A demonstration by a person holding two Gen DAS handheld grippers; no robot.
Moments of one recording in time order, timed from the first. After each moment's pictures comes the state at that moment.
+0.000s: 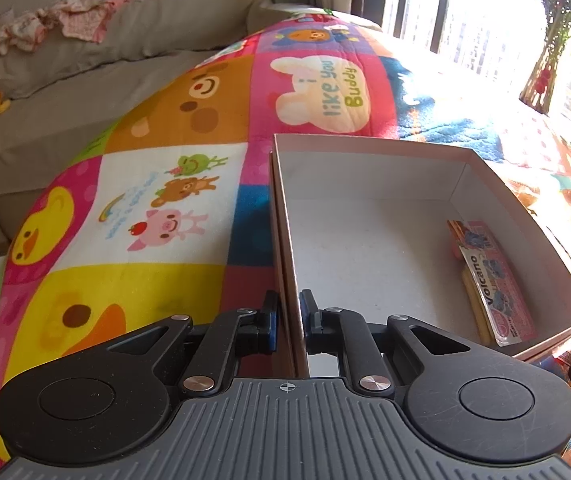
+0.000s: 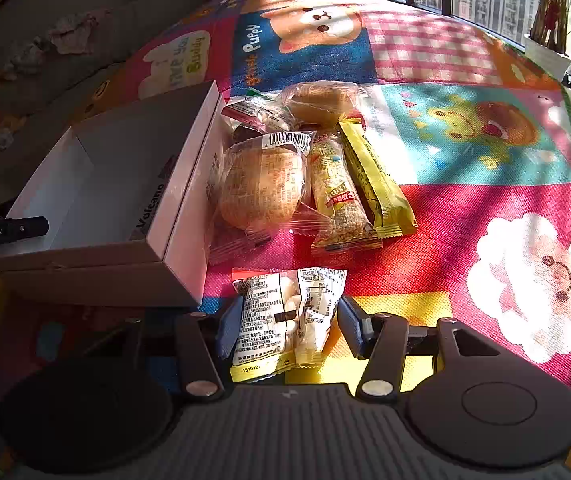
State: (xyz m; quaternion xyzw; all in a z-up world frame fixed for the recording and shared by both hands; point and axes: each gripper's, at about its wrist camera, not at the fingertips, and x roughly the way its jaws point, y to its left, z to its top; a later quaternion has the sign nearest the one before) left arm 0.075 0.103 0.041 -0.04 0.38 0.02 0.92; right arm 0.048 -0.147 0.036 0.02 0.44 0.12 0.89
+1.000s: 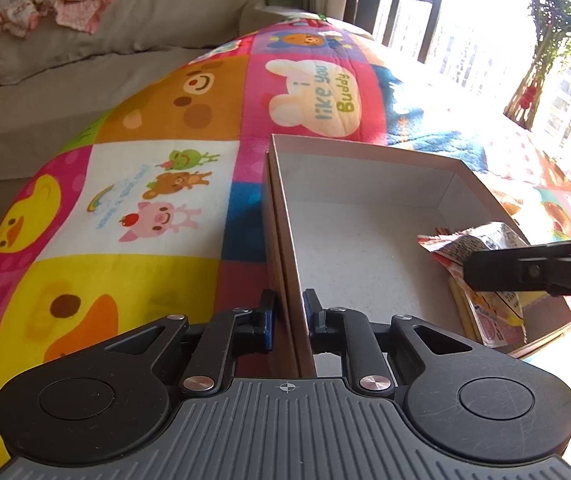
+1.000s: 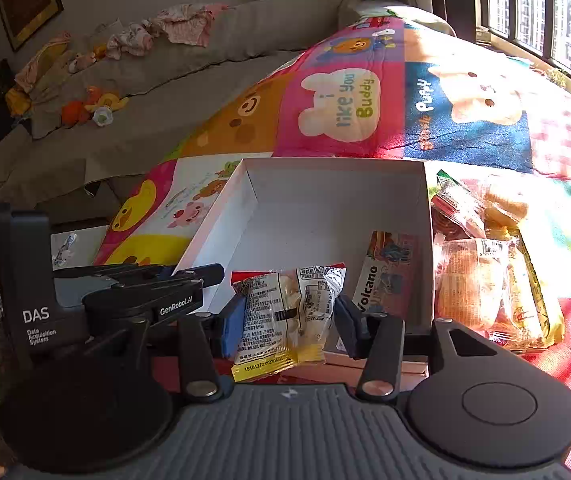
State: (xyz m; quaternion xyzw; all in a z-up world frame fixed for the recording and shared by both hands) left arm 0.070 0.117 0.039 -0.07 0.38 0.00 0.92; right arm 0.076 -0.027 0.101 0.01 0.42 0.24 0.87
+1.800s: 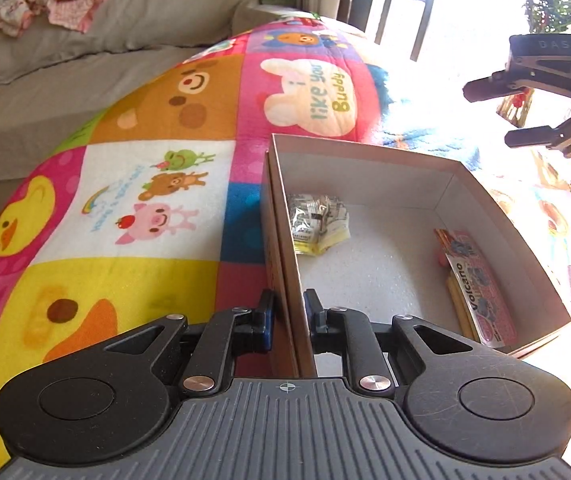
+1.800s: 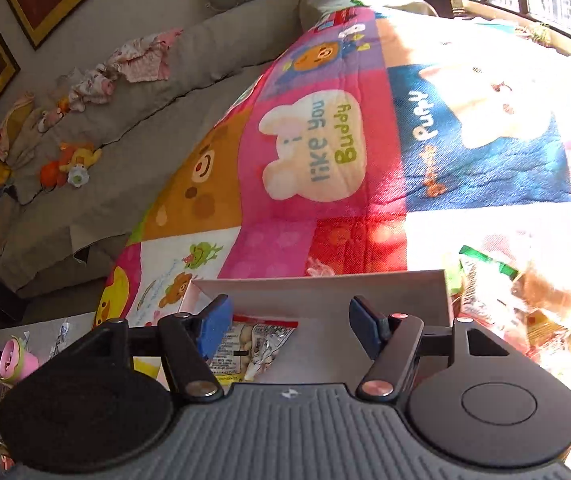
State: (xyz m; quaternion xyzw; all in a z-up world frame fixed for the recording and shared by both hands) left arm 0.070 0.122 0.038 -0.07 0.38 -0.02 0.92; right arm 0.196 -0.053 0.113 0.11 0.40 0.19 0.89
